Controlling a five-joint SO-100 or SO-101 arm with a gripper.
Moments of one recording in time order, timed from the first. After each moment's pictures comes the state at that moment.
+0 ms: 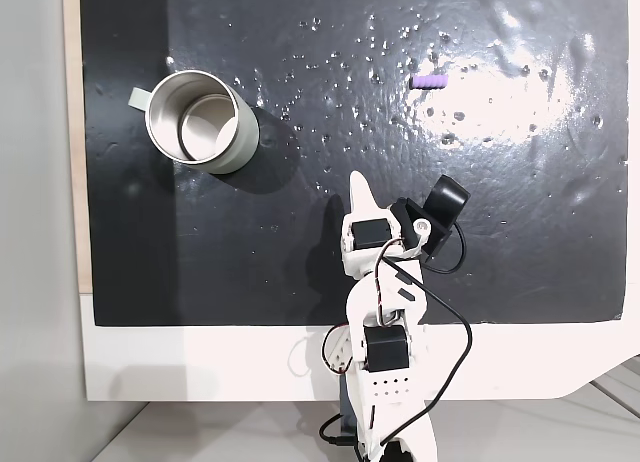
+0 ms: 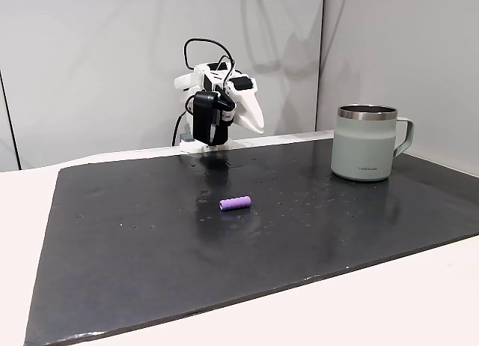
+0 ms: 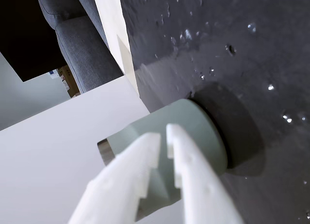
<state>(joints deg) -7.7 190.1 180.4 35.9 1.8</state>
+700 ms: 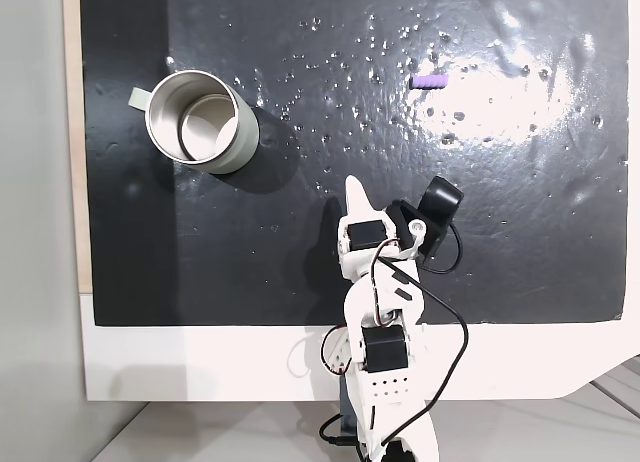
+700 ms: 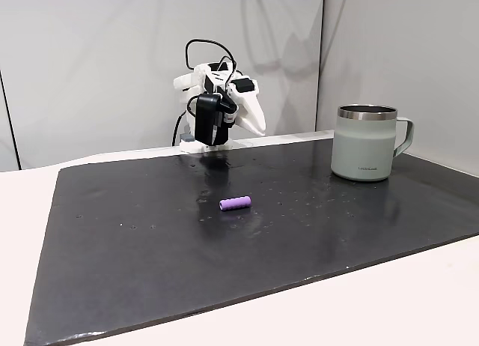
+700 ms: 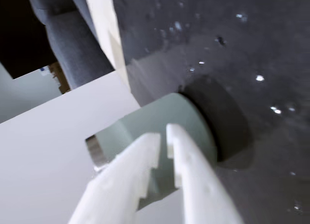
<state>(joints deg) -9.1 190.1 177.5 39.8 1.7</state>
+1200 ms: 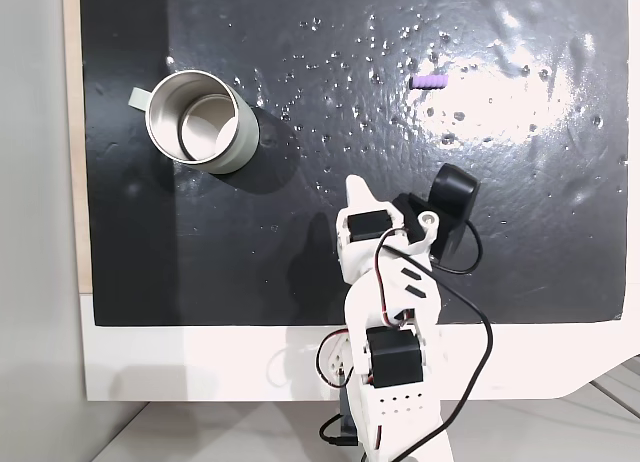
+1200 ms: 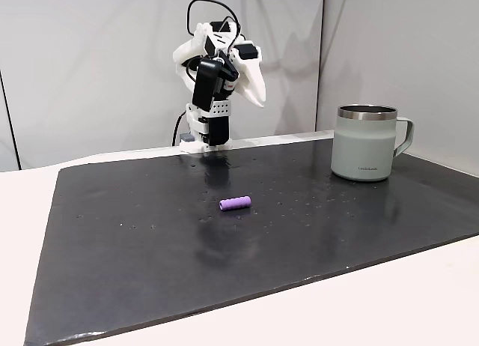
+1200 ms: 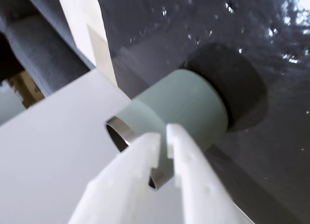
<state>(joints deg) -9.7 158.8 140.4 54.8 1.0</state>
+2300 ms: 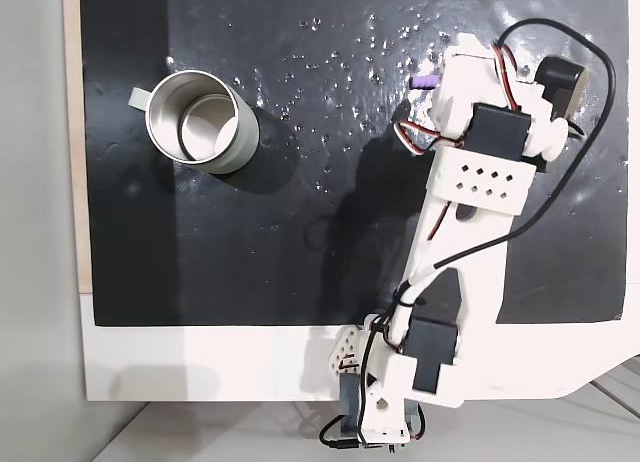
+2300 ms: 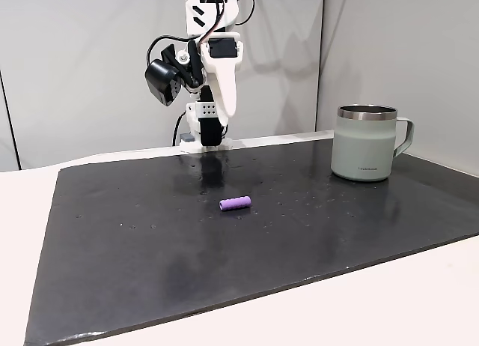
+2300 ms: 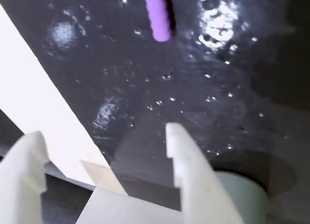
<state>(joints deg) 9.6 79.1 65.0 78.6 -4.5</state>
